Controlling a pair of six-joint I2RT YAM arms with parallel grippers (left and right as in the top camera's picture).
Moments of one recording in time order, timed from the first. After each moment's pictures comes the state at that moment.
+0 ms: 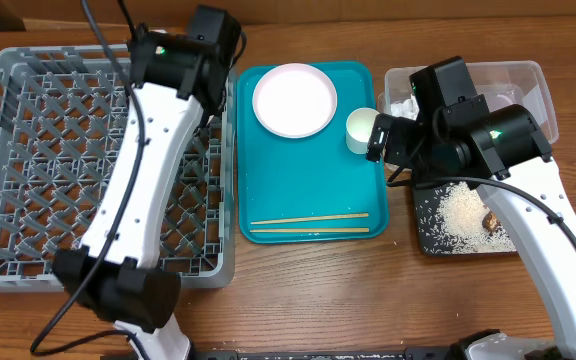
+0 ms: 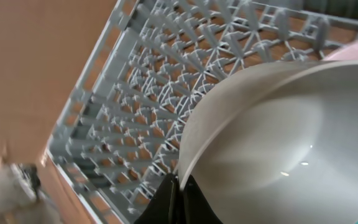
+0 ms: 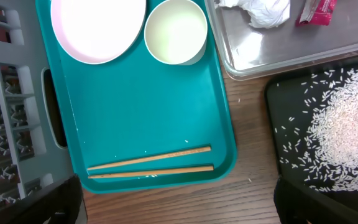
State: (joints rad) left arm -0.29 1.87 2.05 -1.59 -0.78 -0.69; right arm 0.36 1.49 1.57 -1.21 -0.03 0.59
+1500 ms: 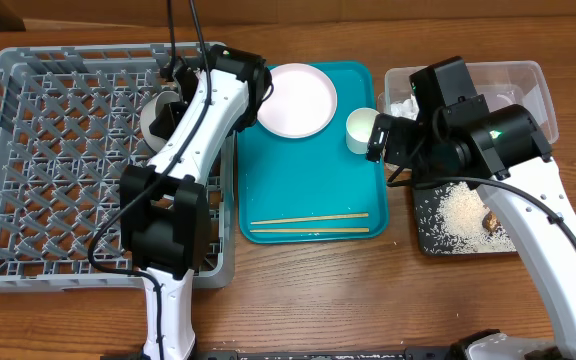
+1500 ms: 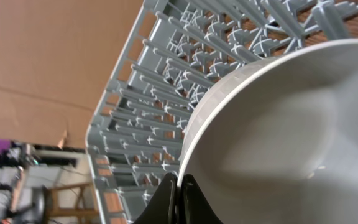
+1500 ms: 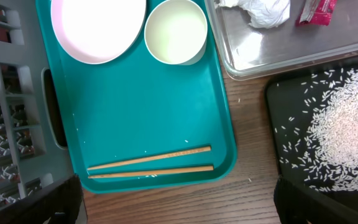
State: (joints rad) left arm -0.32 2.18 1.95 -1.69 -1.04 -1.01; right arm 0.36 1.49 1.57 -1.21 -0.03 0.59
